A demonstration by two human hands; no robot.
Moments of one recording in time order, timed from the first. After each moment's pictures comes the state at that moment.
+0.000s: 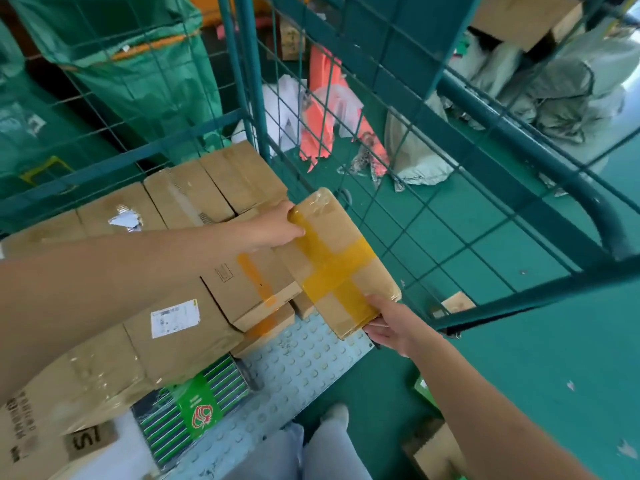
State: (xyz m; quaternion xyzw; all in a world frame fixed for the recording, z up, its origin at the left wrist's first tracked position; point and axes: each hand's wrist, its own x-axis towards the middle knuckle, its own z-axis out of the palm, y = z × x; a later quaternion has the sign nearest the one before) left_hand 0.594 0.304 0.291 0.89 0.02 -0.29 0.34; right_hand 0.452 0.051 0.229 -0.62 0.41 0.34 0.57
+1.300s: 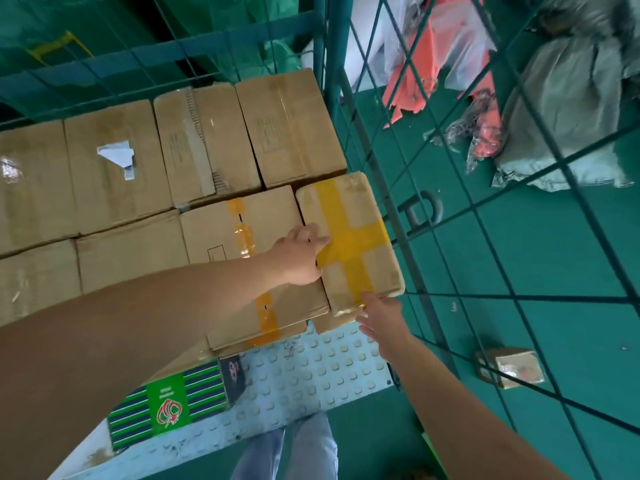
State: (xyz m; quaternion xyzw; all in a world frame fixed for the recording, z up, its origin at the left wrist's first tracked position) left_hand 0.712 0.330 0.008 0.91 -0.01 -0.39 0.14; right_hand 0.667 0.127 0.024 -0.68 0.40 0.38 0.48
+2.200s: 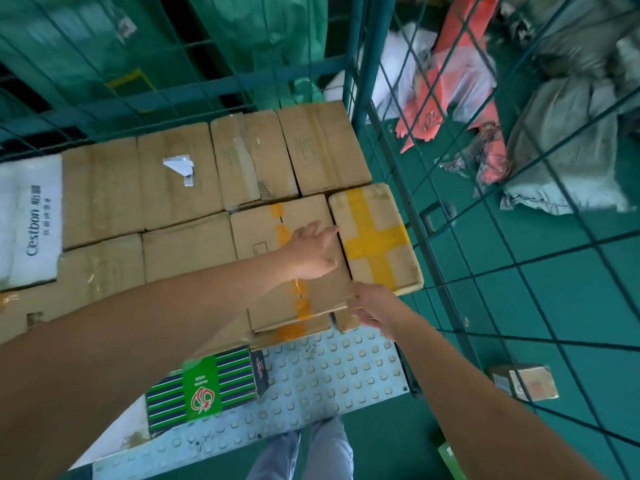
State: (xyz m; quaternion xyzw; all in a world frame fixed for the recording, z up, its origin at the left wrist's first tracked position) left_hand 0.655 0.367 0.105 0.90 0.08 -0.35 0.25; right_hand 0.640 0.173 0.077 -0.70 0.23 0.50 0.45
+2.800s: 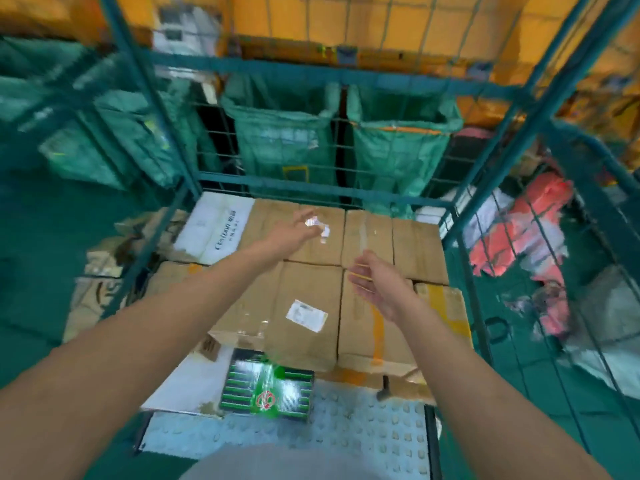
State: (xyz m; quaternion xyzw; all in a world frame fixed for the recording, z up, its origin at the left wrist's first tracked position) left_hand 0.431 0.549 0.383 0.75 0.35 0.02 0.57; right_hand 0.525 0.358 0.353 -0.68 0.00 0.46 0.58
